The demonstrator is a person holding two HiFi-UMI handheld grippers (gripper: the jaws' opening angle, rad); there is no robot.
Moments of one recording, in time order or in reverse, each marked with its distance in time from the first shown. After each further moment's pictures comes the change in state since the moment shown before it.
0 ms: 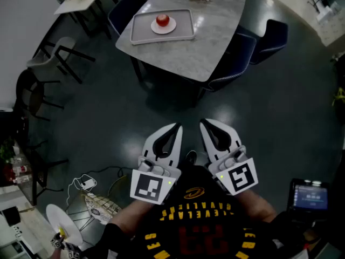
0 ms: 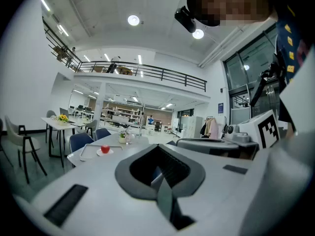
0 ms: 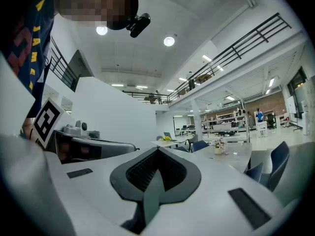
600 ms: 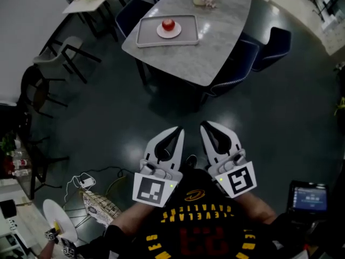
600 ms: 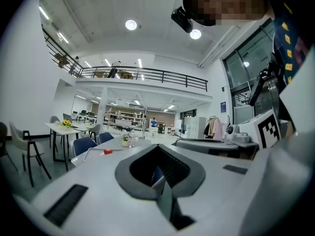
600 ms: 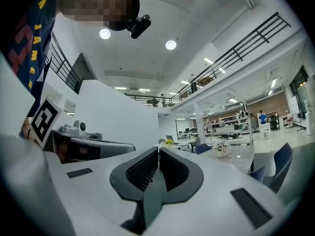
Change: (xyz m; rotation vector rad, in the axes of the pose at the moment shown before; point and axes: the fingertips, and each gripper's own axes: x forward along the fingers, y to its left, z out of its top) left arm -0.010 -0.021 0.009 0.016 -0.015 0.042; right arm -0.017 0.003 0.012 -0.002 -0.030 0.025
